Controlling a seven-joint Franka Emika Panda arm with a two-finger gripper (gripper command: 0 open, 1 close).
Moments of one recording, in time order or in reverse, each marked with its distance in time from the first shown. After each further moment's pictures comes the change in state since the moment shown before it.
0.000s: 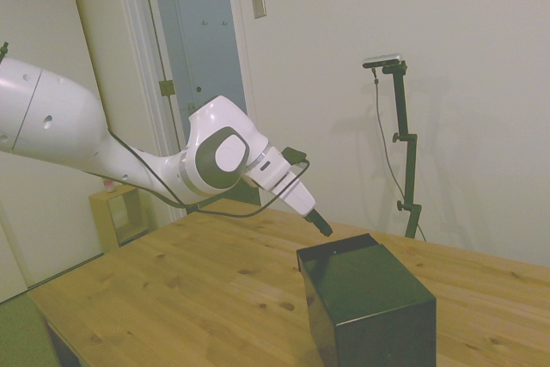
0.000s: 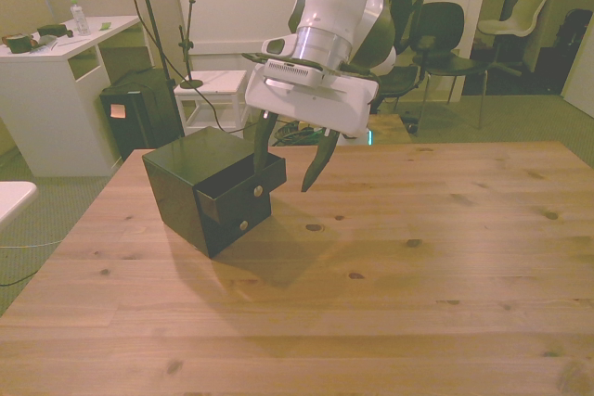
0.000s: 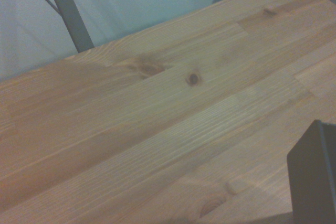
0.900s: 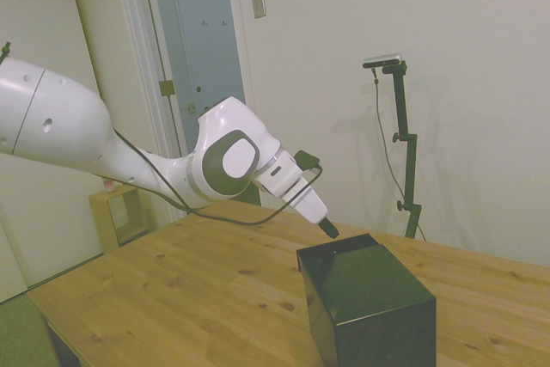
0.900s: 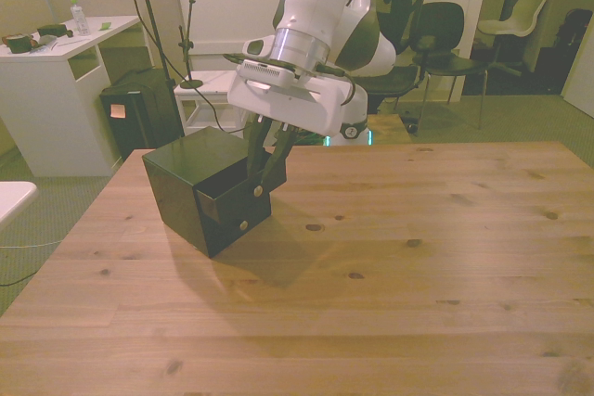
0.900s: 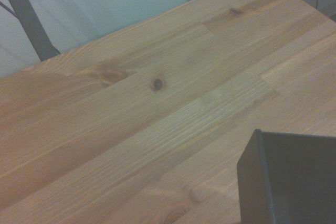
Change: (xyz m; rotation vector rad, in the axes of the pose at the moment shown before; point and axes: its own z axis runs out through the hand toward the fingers) arm 0.029 0.019 0.012 -0.018 0.013 0.065
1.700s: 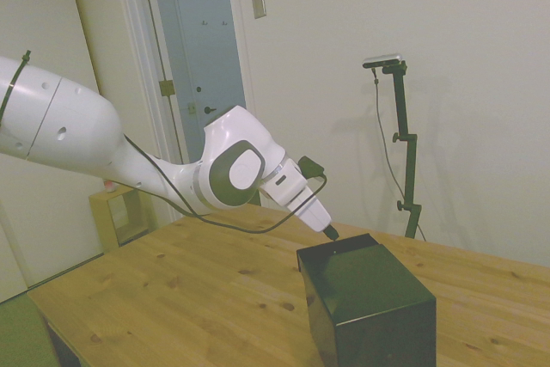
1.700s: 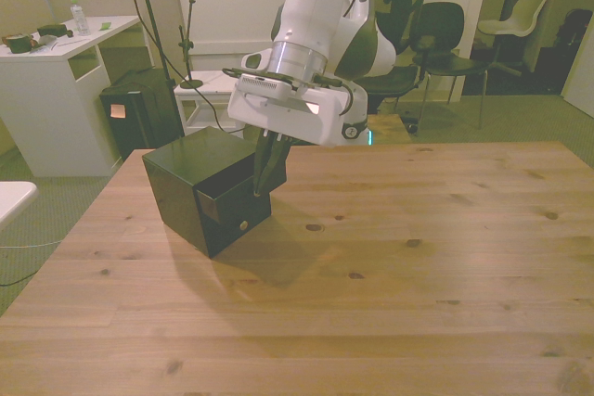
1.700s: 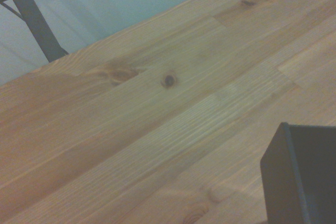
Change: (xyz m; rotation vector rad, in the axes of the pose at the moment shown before) arm -0.006 0.000 0.015 0.019 -0.030 0.029
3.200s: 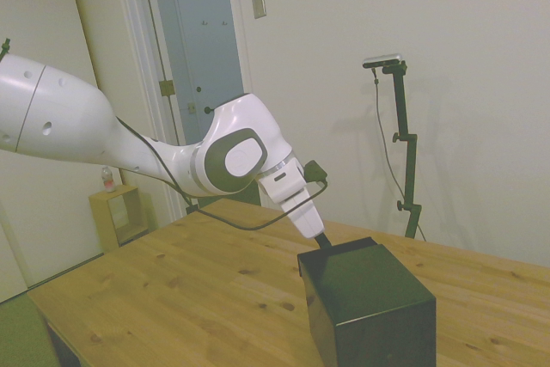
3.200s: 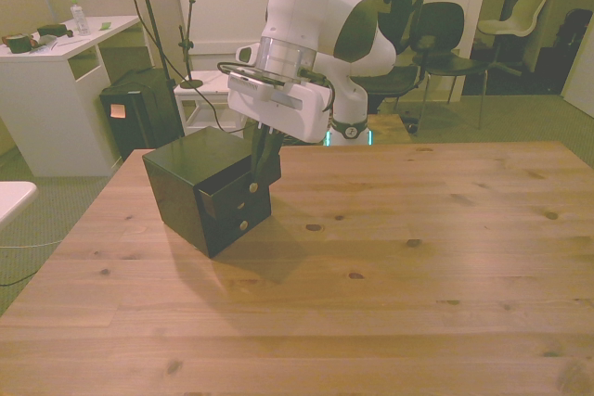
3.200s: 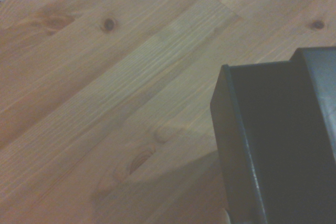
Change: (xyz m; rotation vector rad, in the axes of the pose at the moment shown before) arm 0.016 0.013 -0.008 -0.201 -0.059 0.127
